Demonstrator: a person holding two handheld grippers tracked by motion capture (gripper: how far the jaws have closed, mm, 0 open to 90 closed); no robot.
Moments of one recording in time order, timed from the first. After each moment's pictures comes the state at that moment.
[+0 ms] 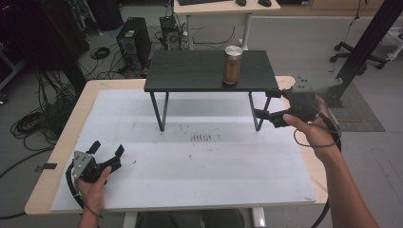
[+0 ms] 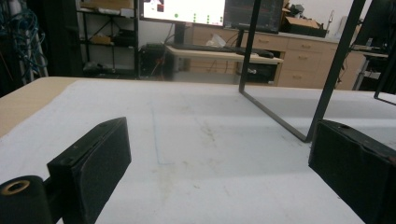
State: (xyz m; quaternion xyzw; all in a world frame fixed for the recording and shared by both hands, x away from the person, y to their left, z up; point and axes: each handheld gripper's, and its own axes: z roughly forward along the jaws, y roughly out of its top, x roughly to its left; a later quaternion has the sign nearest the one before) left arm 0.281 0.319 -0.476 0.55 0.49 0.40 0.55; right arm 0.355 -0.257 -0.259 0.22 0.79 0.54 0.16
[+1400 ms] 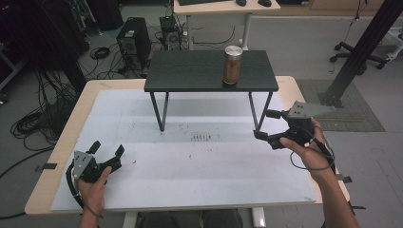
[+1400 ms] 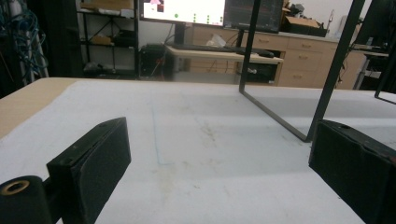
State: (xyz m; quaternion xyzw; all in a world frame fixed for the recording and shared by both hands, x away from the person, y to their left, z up) left arm 0.281 0.319 -0.476 0.55 0.49 0.40 0.55; right arm 0.330 -0.261 -0.313 0.24 0.80 0.53 0.17
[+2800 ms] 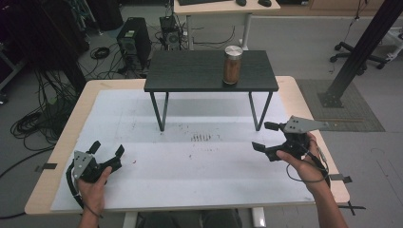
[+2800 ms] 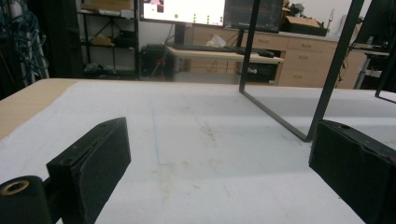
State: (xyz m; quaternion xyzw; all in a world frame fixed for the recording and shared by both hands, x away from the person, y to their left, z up) left arm 0.280 0.319 -0.476 0.55 0.49 0.40 0.55; right arm 0.319 -0.262 -0.351 0.25 0.80 0.52 0.17
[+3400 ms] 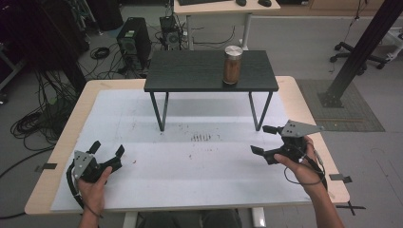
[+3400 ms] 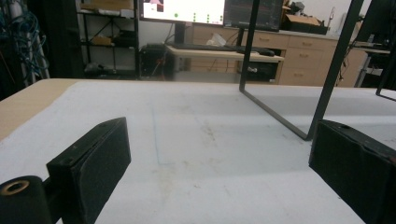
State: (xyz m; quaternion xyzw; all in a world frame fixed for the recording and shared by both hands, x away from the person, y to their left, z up) left arm 0.281 0.318 -0.476 0.55 0.49 0.40 0.55; right arm 0.319 -0.262 -0.367 0.25 0.80 0.52 0.17
